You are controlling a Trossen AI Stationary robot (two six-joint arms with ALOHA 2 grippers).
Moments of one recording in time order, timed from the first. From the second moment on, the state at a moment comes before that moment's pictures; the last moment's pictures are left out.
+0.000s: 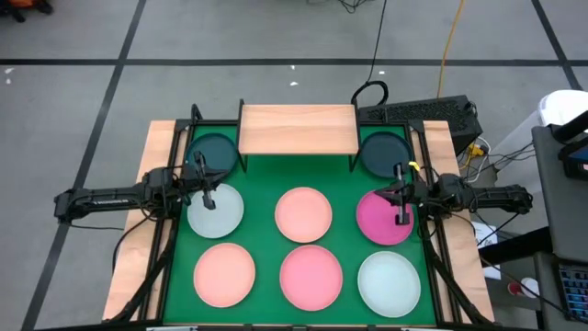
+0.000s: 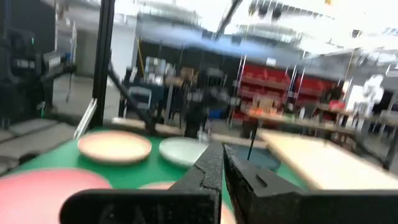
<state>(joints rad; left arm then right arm) 0.16 0.22 0.01 0.33 -0.11 0.07 0.05 0.00 0.01 0.22 0.03 -0.18</state>
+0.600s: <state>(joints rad) 0.16 0.22 0.01 0.33 -0.11 0.07 0.05 0.08 0.02 0.30 0.31 -0.01</state>
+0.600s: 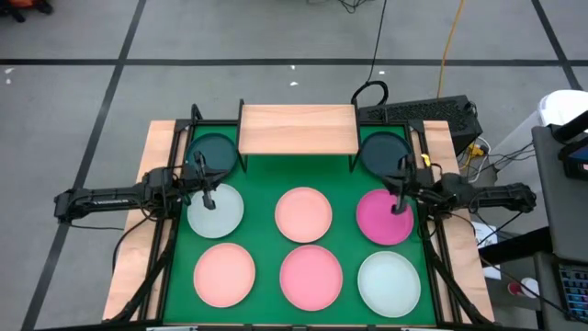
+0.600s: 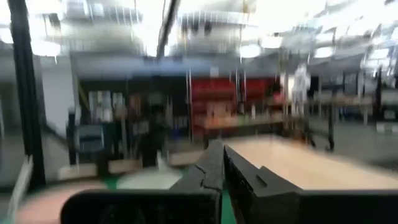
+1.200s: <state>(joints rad) 0.16 0.22 0.01 0.33 -0.11 0.07 0.04 0.57 0.43 -0.10 0.48 0.01</state>
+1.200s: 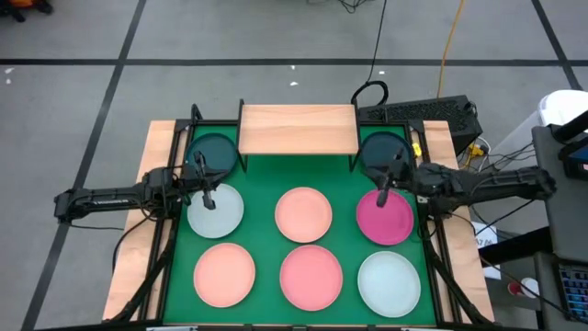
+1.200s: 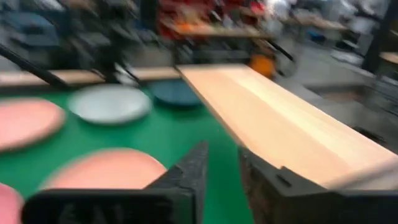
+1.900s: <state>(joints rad) 0.16 0.22 0.01 0.33 -0.11 0.07 -0.11 0.93 0.41 -0.52 0.62 0.23</state>
